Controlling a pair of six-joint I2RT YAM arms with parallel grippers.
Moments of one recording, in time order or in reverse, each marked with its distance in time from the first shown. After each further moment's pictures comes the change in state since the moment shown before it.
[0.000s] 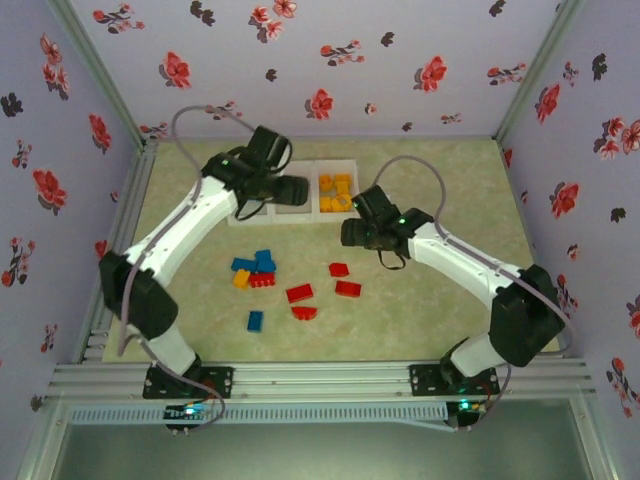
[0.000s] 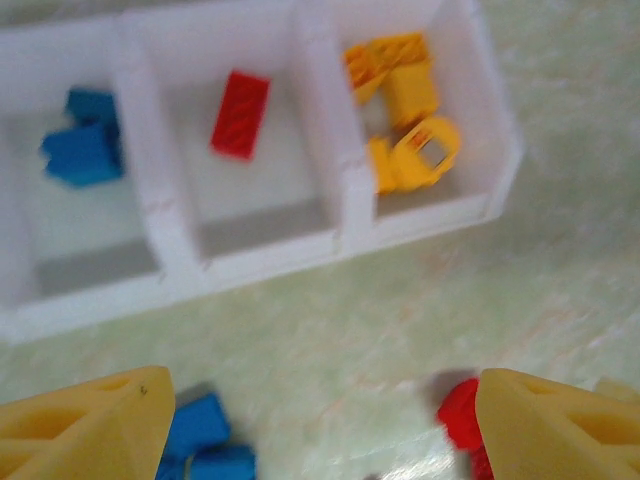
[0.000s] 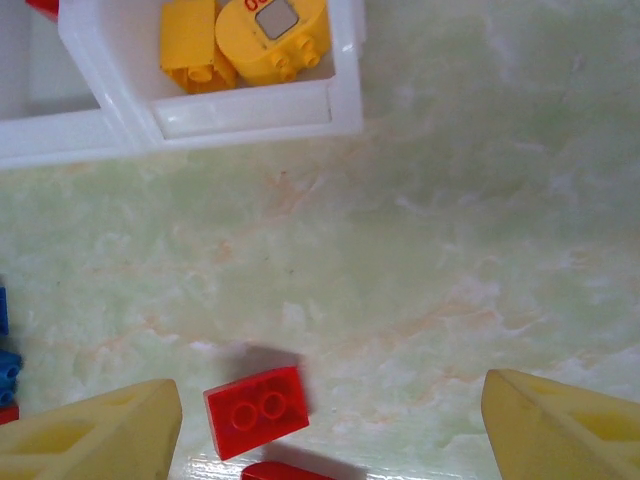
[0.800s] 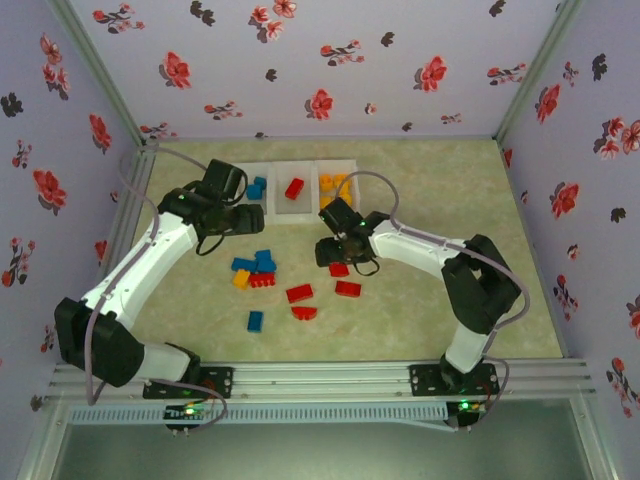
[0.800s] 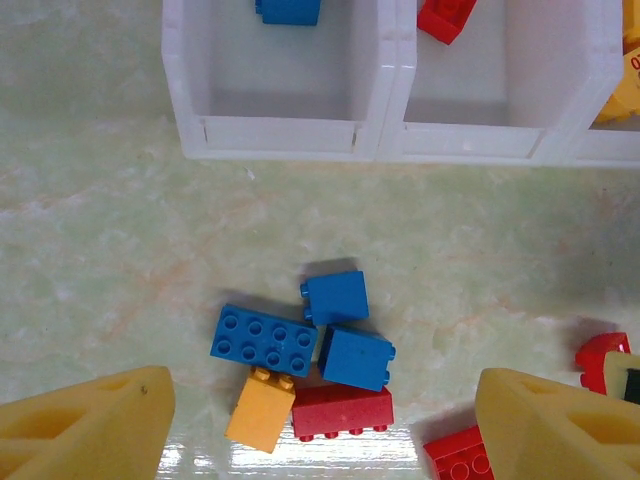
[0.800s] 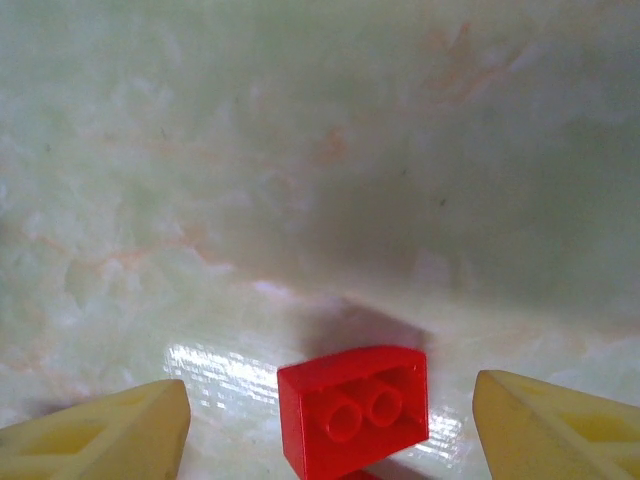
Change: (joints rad) left arm 0.135 -0.283 -0.360 -0.004 -0.035 -0.083; right arm 0.105 0.254 0.064 0.029 -0.138 -0.077
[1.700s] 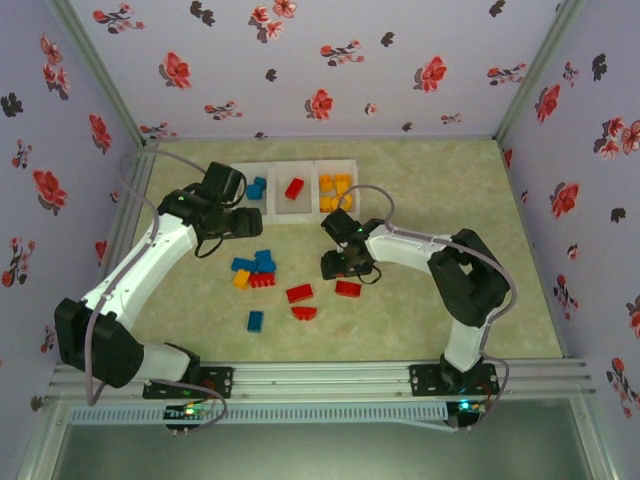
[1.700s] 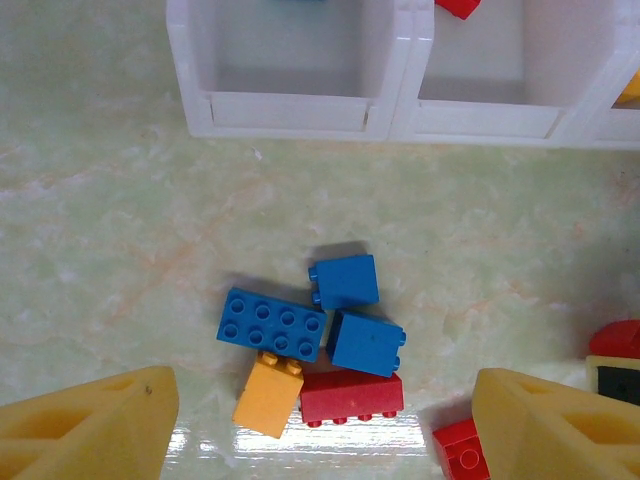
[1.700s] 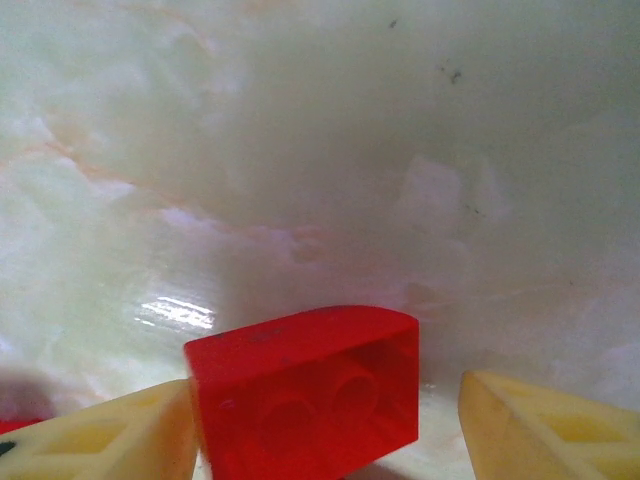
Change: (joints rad) left arm 0.006 -0.006 -0.019 -0.016 0.007 0.000; right arm -0.015 0.076 -0.059 0.007 -0.057 -0.018
